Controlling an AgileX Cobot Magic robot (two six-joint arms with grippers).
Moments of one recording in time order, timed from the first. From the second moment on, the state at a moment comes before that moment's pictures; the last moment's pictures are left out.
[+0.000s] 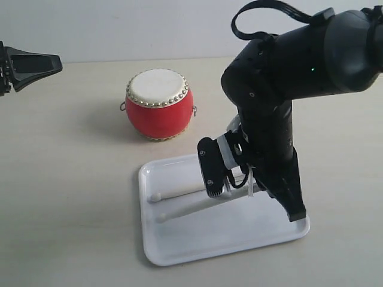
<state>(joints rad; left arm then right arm) 0.21 1.80 -0.88 -1.70 1.21 1.60 0.74 1.86 -1.12 -0.27 1.07 -0.85</state>
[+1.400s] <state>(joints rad) 0.21 1.80 -0.88 -1.69 1.21 1.60 0.74 1.95 -1.14 -0.24 1.05 -0.83</state>
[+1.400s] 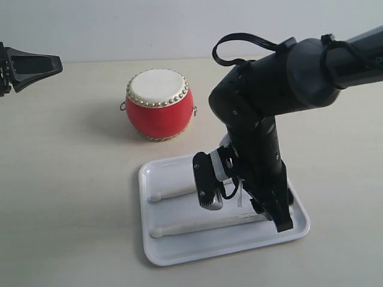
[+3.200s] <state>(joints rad) -0.45 1.50 -0.76 -1.74 -0.30 1.75 0.35 1.69 -1.14 0.44 0.50 -0.84</state>
